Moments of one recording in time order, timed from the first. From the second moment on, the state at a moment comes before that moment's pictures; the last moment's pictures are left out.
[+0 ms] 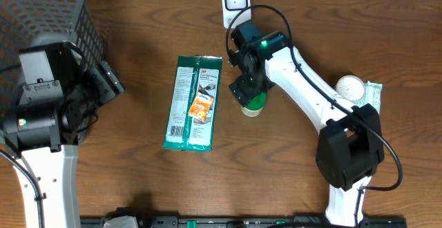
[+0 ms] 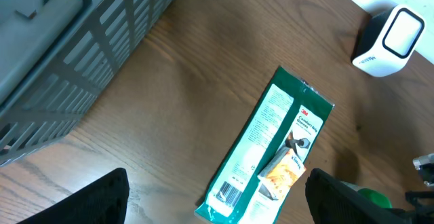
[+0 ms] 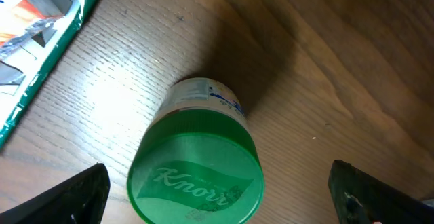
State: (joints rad) left arm 0.17 1.19 1.40 -1.13 0.10 -0.41; right arm 0.52 2.04 1.73 -1.16 0.04 -0.09
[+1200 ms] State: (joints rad) left arm 0.17 1.19 1.40 -1.13 0.10 -0.41; right arm 0.52 2.04 1.53 -0.97 -0.01 -0.10
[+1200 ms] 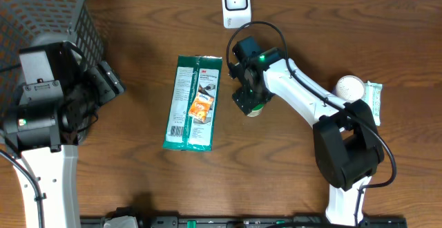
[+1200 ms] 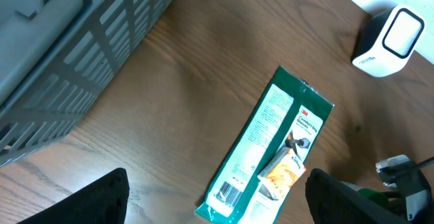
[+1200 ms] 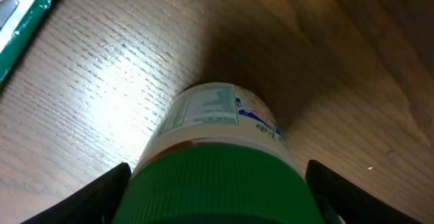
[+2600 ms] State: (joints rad) left arm 0.17 1.19 1.40 -1.13 0.10 -0.41; right arm 0.52 2.04 1.49 -0.98 -0.04 -0.11
